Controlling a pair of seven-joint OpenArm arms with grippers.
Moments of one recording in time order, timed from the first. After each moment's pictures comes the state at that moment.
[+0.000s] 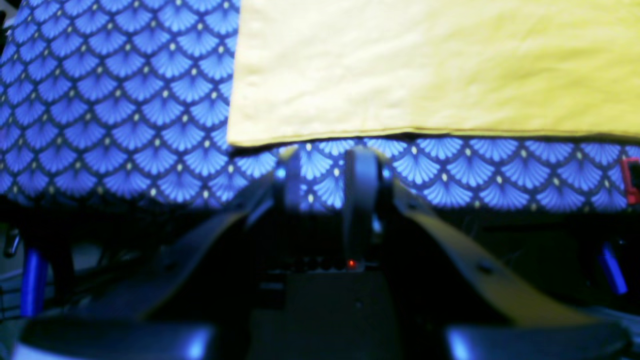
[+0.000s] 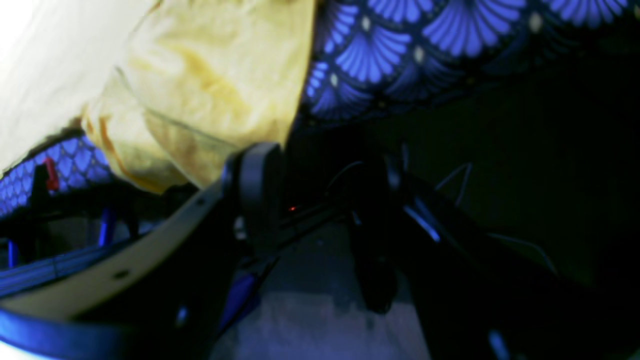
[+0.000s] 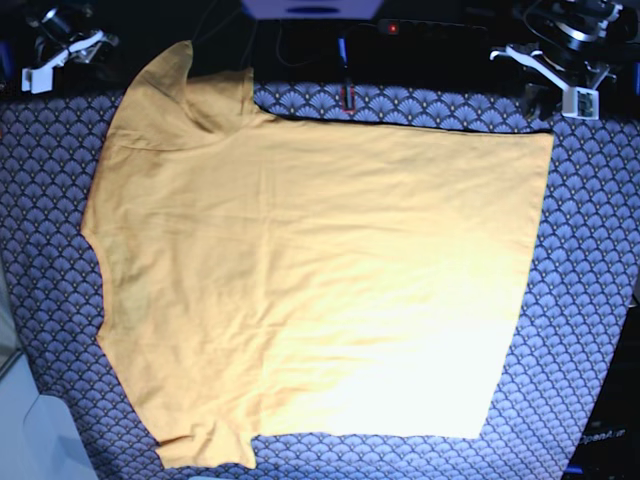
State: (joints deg) left arm 40.8 -0.4 -37.4 114.9 -16.8 -34.7 27.4; right arm -37.8 4.8 45.6 95.7 50.9 39.1 -53.2
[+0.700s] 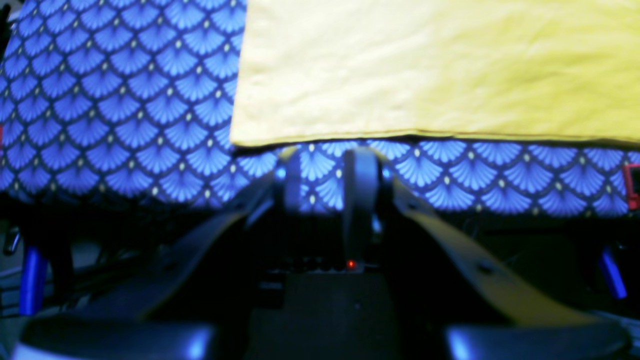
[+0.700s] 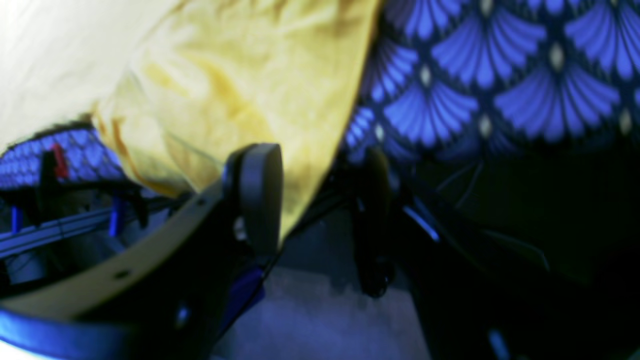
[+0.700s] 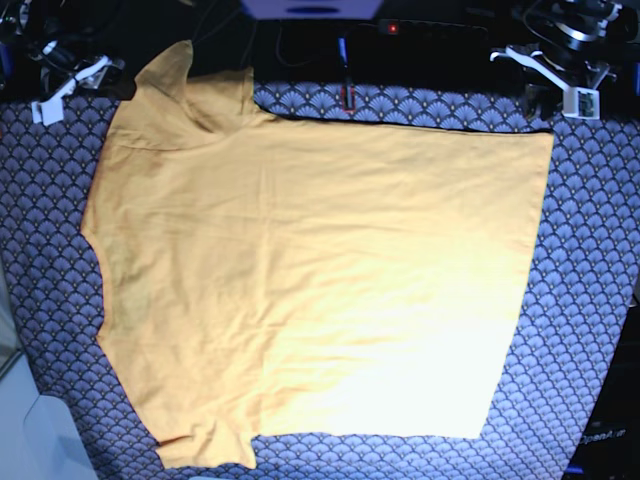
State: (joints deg) left arm 40.8 -0.1 -37.4 114.9 -16.8 -34.5 27.4; right arm -29.3 5.9 45.6 95.6 50.8 39.1 -66.0
